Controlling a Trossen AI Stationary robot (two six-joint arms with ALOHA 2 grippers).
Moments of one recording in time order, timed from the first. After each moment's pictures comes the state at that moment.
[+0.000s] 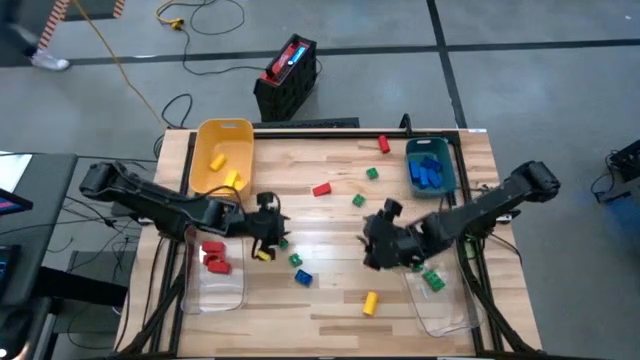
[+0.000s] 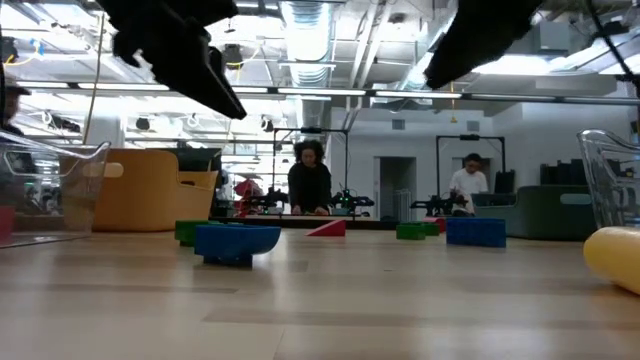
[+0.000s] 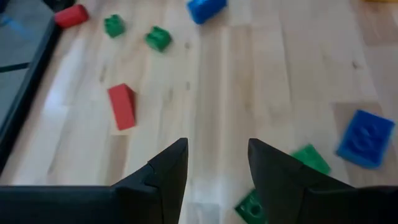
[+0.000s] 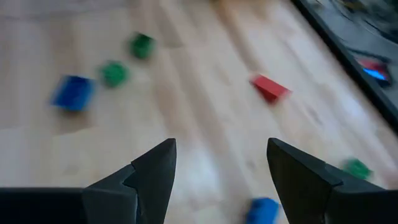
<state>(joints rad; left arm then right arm) -0.24 1.28 0.84 -0.31 -0.43 -0.01 0.45 1.43 1.07 -0.60 0.69 0.52</state>
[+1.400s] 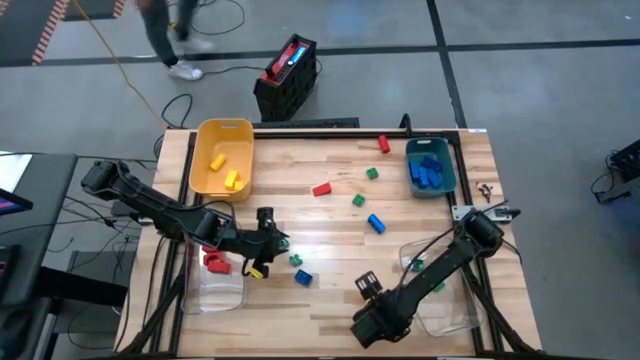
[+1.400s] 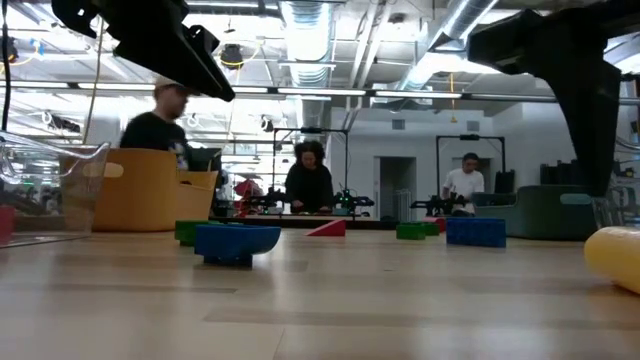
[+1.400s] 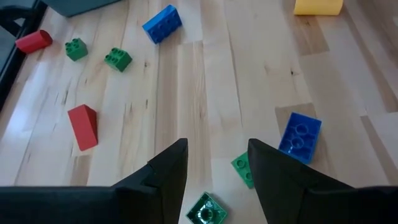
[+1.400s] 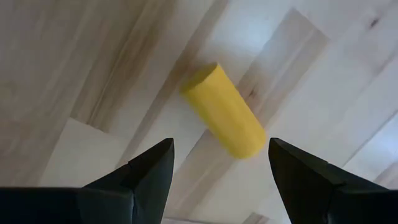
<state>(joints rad) -0.38 1.28 0.84 -0.28 -0.44 -0.05 0.68 2.08 1.65 -1.16 0.12 0.10</state>
